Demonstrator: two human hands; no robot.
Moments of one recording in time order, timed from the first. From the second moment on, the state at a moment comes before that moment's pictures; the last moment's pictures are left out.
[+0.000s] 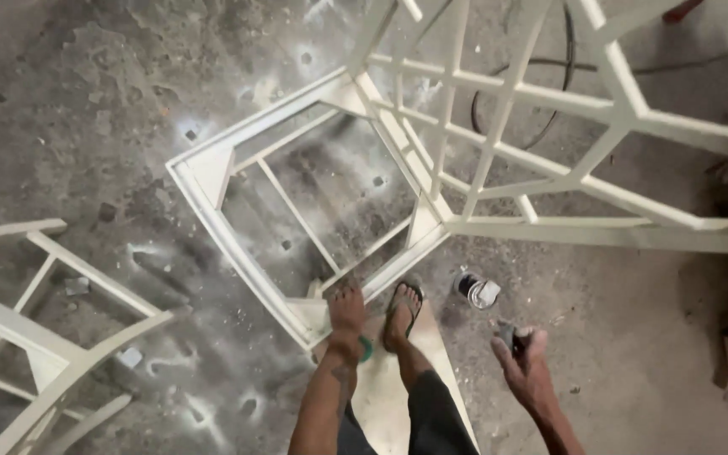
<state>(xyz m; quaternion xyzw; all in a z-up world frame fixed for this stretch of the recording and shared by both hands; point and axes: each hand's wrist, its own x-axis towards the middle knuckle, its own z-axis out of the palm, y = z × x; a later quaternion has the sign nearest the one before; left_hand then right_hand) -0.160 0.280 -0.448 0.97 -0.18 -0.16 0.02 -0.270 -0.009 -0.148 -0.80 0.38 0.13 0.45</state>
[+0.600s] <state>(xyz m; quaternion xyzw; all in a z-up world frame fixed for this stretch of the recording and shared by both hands) -0.153 0.030 -0.440 0.97 0.04 -0.20 0.12 -0.294 -0.077 -0.195 -0.80 0.37 0.01 0.47</state>
